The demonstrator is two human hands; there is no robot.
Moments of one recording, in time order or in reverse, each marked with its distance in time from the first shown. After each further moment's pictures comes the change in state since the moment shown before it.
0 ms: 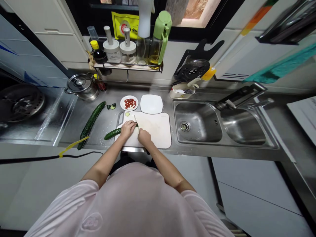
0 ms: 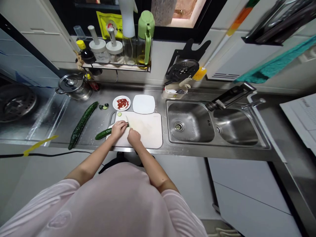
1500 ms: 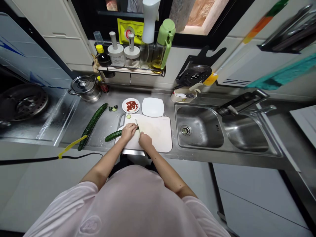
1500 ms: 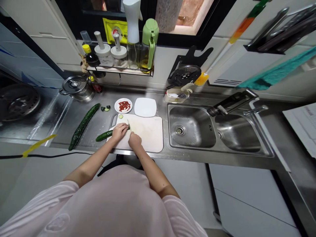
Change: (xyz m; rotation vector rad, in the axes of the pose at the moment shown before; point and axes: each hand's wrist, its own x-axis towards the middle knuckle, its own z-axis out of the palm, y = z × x) left_hand -0.001 0.001 0.002 0.021 -0.006 -0.020; right_hand -0.001 0.003 0.007 -0.007 0.003 -0.003
